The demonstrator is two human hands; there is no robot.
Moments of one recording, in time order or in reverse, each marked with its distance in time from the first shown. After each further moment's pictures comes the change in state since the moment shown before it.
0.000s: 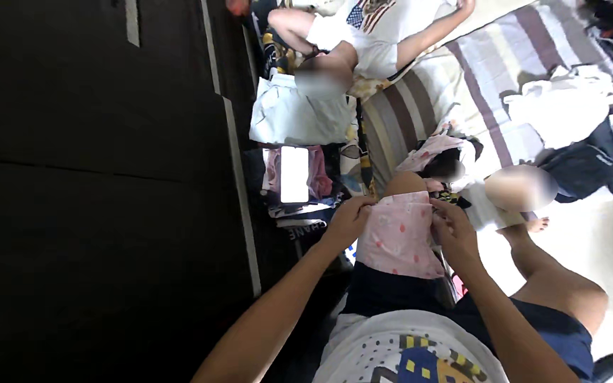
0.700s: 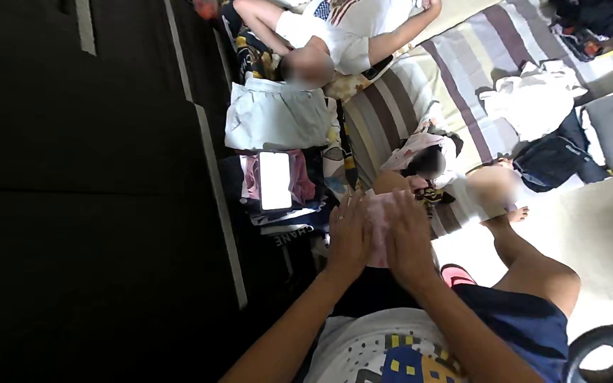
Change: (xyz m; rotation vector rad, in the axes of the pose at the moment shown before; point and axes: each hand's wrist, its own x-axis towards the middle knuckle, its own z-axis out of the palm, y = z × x) left_hand -0.021 0.027 0.059 0.236 0.352 0.157; right_hand -0.016 -0.025 0.047 -0.379 0.107 -0.381
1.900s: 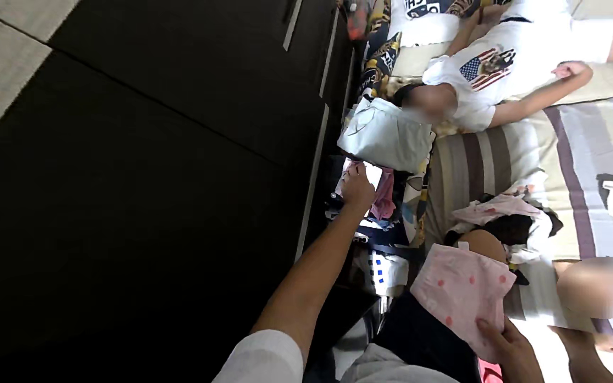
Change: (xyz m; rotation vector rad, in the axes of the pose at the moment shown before) left_hand 0.119 -0.165 -0.102 0.284 0.125 -0.744; right_hand -0.035 0.030 -0.021 0.791 -0.225 0.894
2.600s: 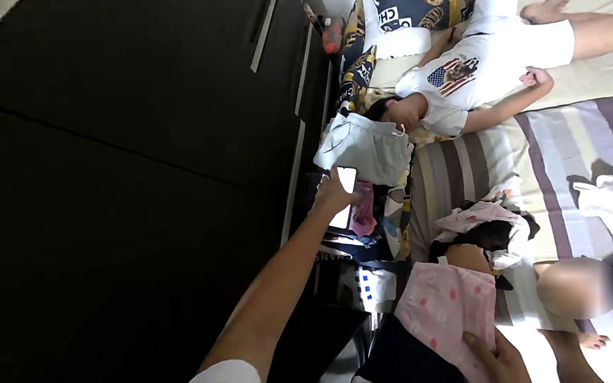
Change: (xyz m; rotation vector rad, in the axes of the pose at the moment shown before) left_hand 0.024 0.017 -0.044 -0.063 -0.215 -0.079; right_hand 0.003 -0.030 -0.008 -0.159 -0.060 -0.081
